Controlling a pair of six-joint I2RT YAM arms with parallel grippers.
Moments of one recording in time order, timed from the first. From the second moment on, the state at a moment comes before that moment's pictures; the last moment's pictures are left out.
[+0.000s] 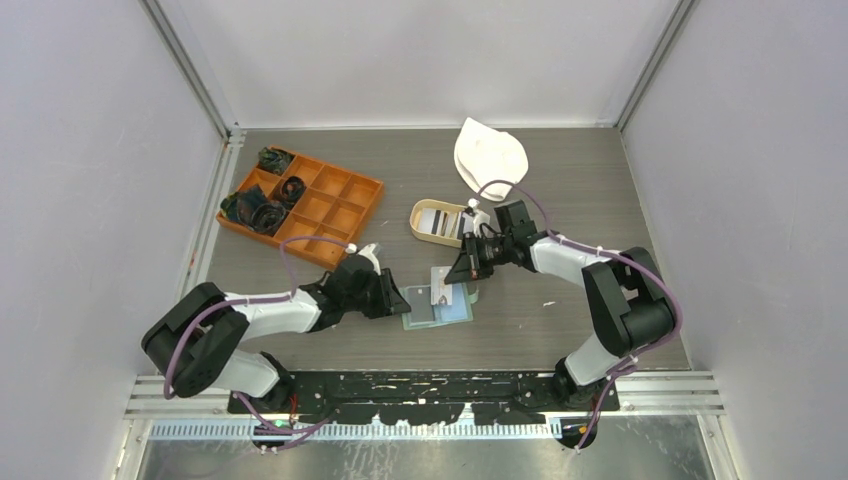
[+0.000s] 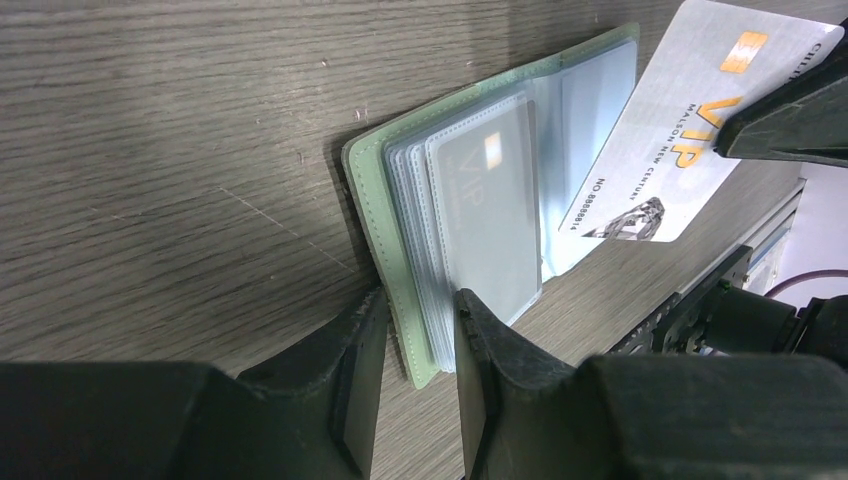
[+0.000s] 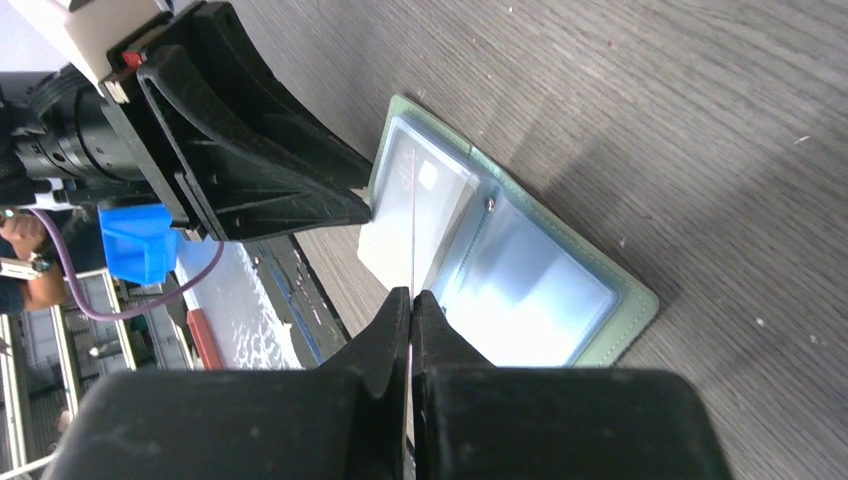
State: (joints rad) left arm -0.75 1.39 0.44 0.20 0.17 -0.89; right arm 0.38 1.58 0.77 -0.11 -0.85 0.34
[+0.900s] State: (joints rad) left arm -0.75 1.40 0.44 0.21 0.18 -0.89; right arm 0.32 1.56 0.59 0.17 -0.85 0.51
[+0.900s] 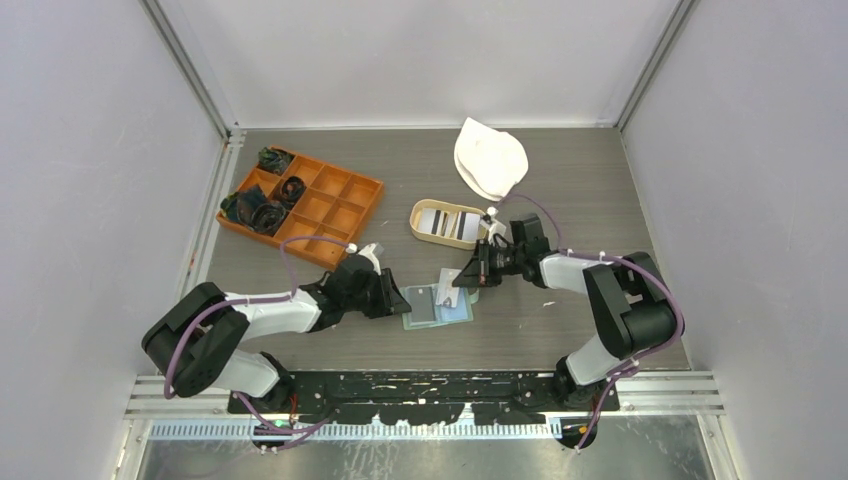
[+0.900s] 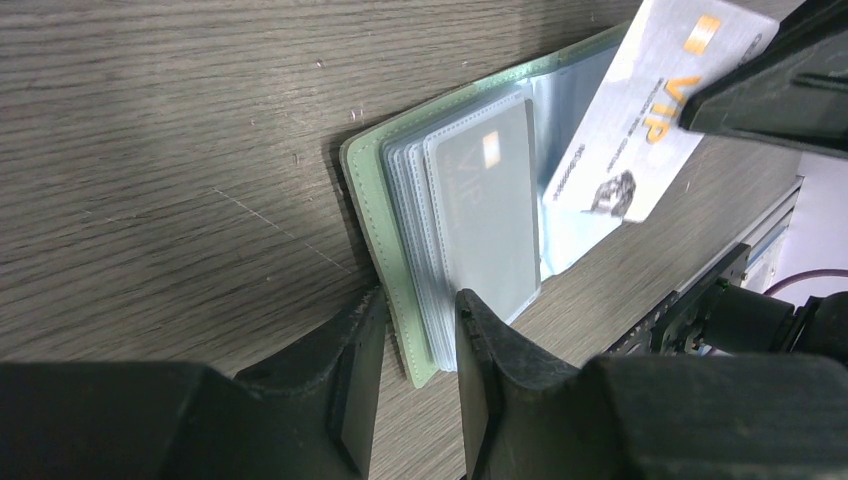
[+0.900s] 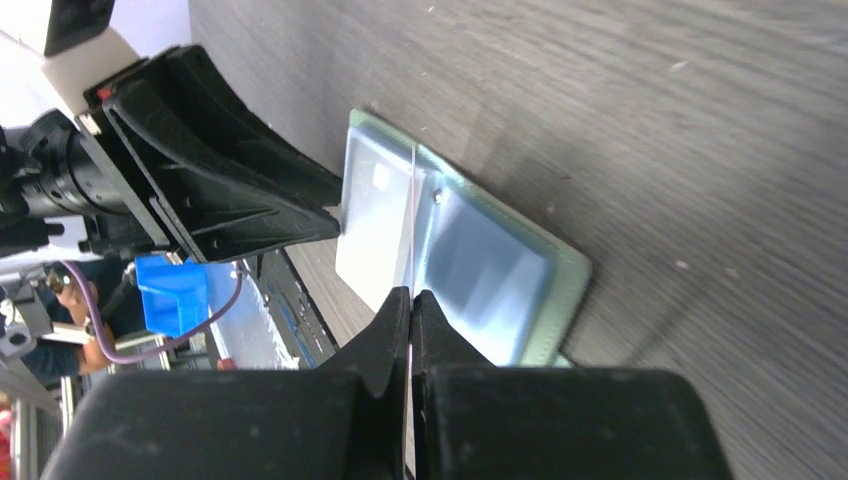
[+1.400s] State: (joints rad) left arm -0.75 1.40 0.44 0.21 0.18 -0.89; right arm 0.29 1.57 0.59 0.21 -0.91 0.53
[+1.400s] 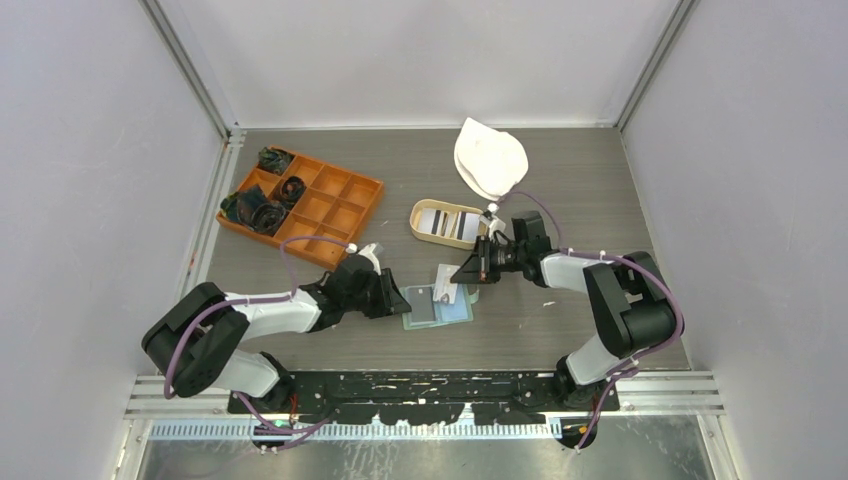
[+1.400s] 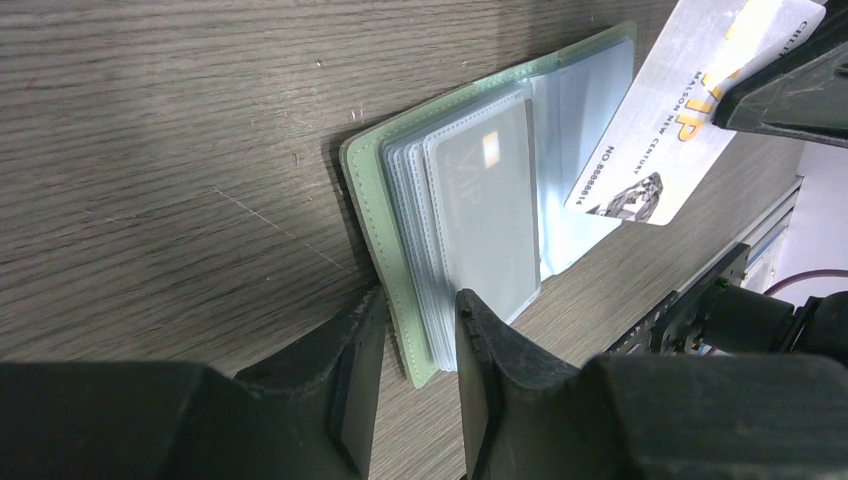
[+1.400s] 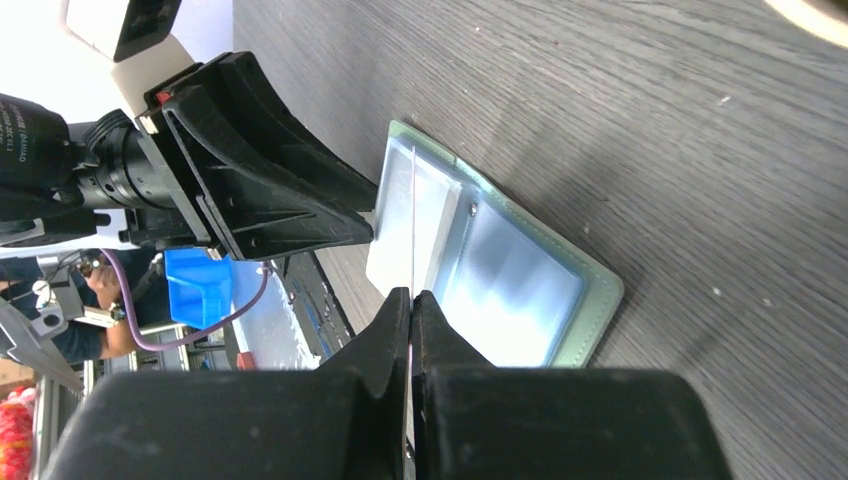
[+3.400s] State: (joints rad) left arm -0.75 1.40 0.44 0.22 0.18 -0.89; right arm 0.39 1.65 0.61 0.13 -0.86 0.46
